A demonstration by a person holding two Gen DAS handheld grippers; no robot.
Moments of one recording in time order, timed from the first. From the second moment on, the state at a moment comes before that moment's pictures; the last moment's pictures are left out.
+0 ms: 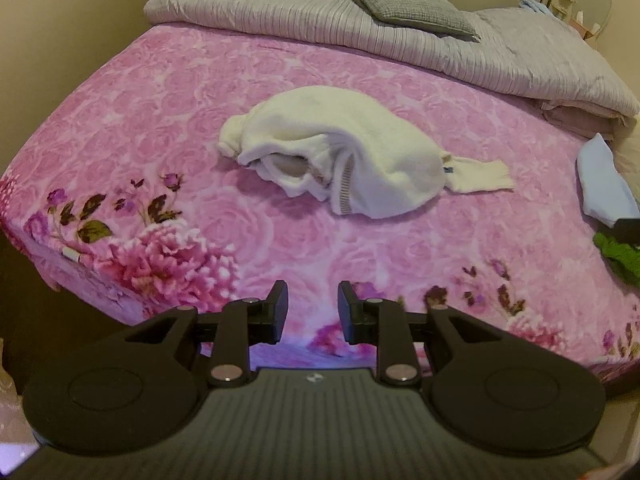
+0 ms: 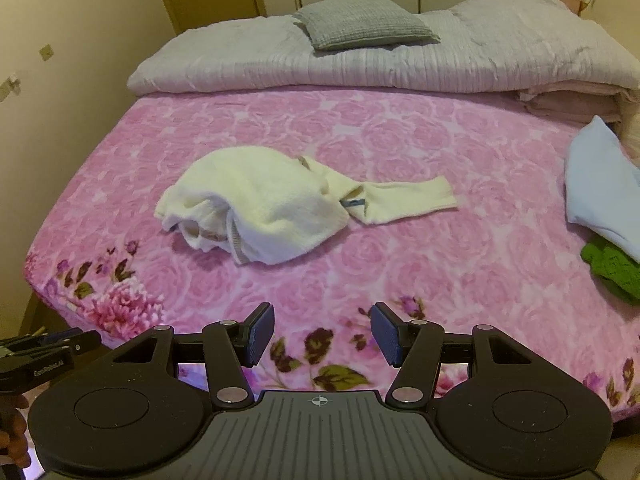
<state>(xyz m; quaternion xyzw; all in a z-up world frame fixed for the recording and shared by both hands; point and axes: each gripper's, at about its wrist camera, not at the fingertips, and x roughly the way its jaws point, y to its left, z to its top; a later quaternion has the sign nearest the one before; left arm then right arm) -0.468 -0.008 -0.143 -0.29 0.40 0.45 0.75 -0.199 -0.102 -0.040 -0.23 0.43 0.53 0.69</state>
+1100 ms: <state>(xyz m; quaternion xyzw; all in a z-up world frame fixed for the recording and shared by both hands) -0.437 0.029 -0.150 -0.20 0.36 0.36 0.84 -0.201 -0.039 -0.088 -0.21 0.45 0.47 0.72</state>
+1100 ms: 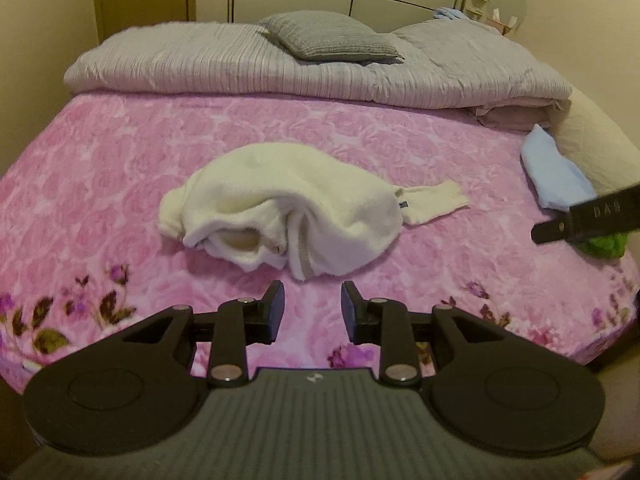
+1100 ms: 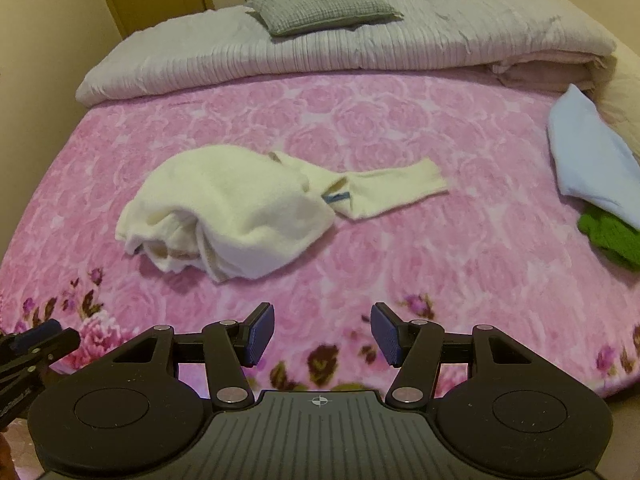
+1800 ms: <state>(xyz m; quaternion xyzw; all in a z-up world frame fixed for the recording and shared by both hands) -0.268 0.038 -0.381 0.11 0.46 0.33 0.82 -0.032 0.066 -0.310 -0.31 0.41 0.57 0.65</state>
